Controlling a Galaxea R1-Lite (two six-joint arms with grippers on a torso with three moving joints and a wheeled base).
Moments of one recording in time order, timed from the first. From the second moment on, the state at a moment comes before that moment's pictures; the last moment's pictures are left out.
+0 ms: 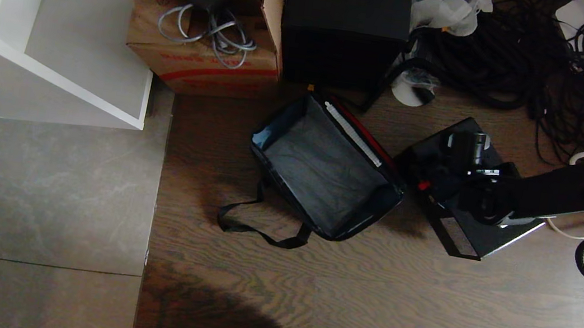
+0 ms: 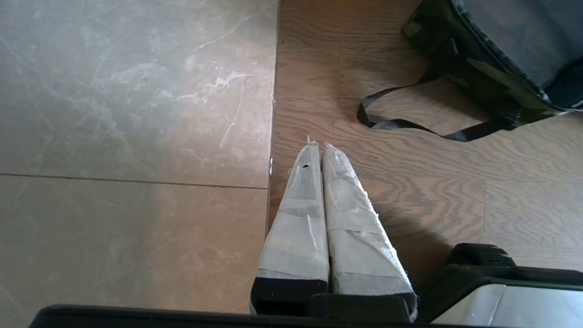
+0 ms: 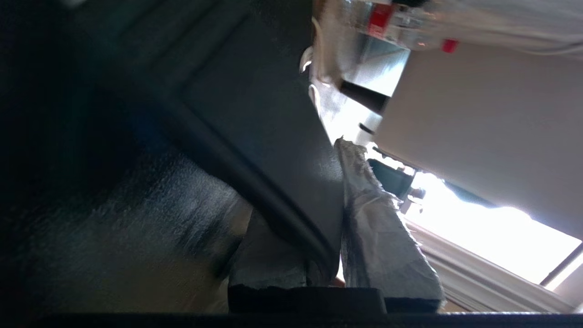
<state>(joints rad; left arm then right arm) 0.00 0.00 0.00 -0.03 0.01 -0.04 0.20 2.18 -1.44 -0.43 -1.27 -0.59</state>
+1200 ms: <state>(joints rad) 0.00 0.00 0.00 -0.03 0.01 -0.04 0.48 1.83 -1.59 -0.04 -1.26 -0.59</state>
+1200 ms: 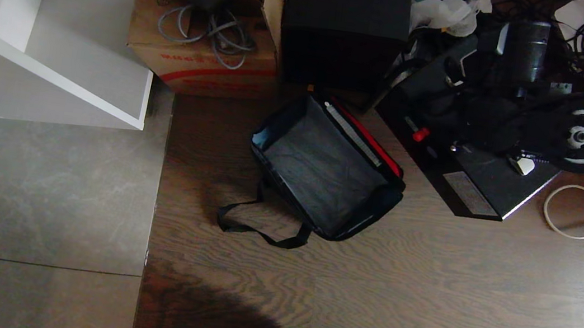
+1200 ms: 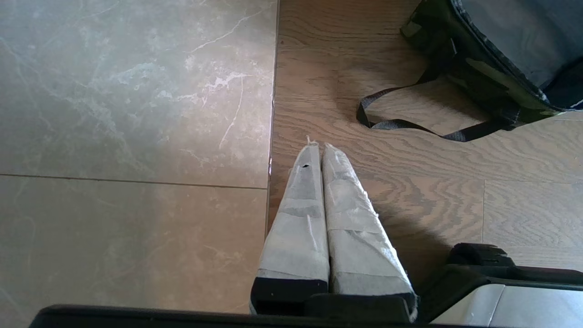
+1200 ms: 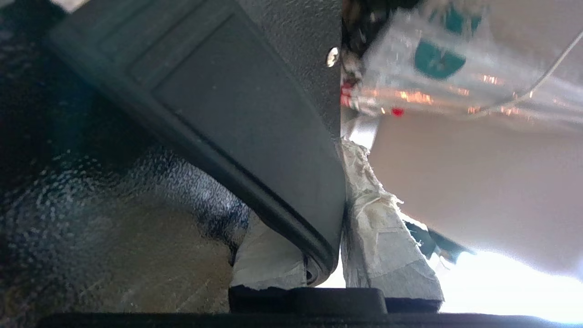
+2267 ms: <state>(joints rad) 0.00 0.00 0.00 -0.03 0.01 -0.04 0.85 1.92 -1.70 0.01 -1.26 -0.54</state>
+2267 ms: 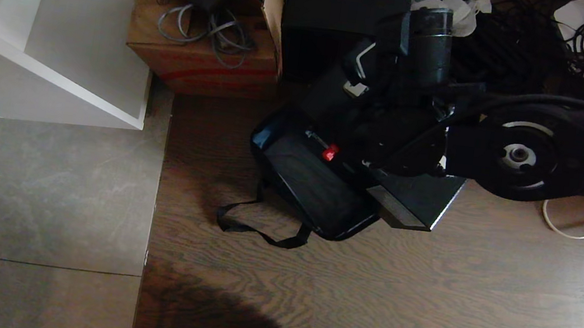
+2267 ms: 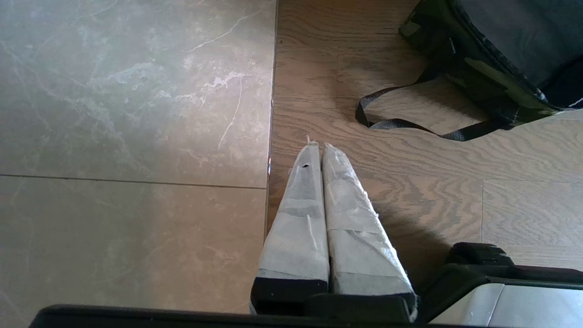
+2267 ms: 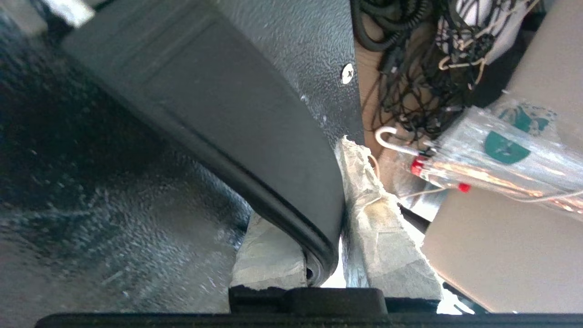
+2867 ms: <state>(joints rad) 0.00 0.00 0.00 -0.03 0.01 -0.04 0.94 2.10 -1.82 0.03 -1.35 -0.40</state>
